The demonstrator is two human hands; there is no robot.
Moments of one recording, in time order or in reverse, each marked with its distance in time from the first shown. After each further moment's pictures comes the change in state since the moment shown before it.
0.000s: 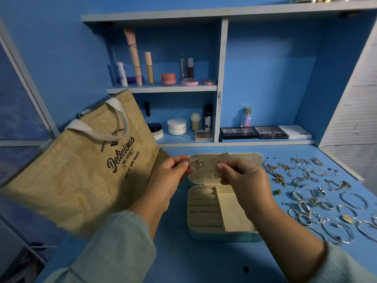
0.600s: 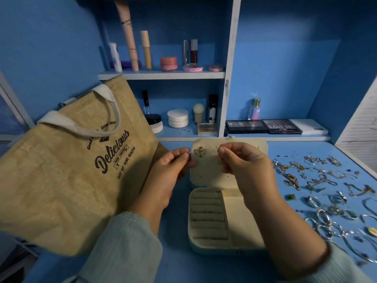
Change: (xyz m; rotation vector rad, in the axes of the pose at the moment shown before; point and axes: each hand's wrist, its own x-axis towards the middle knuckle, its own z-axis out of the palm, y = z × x) left_hand 0.036 -0.019 0.000 -0.164 -0.021 0.022; right_hand 0.039 0.007 0.016 0.111 0.043 0.068
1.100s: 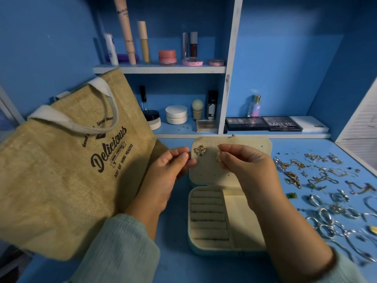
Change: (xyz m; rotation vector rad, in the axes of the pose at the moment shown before) left_hand -0.001 -0.008 -0.004 -0.100 -0.071 0.081; right_hand 0.002 0.006 -0.003 0.011 -0.004 0.035
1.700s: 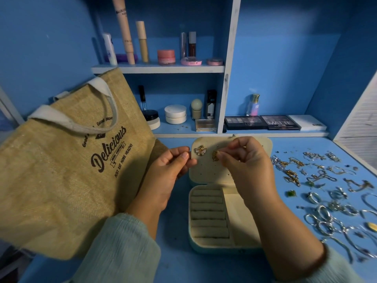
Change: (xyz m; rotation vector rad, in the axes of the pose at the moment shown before) left_hand -0.004 0.002 0.001 0.018 -0.006 0.014; right_hand -0.001 0.005 0.005 -0.045 0.010 -0.148
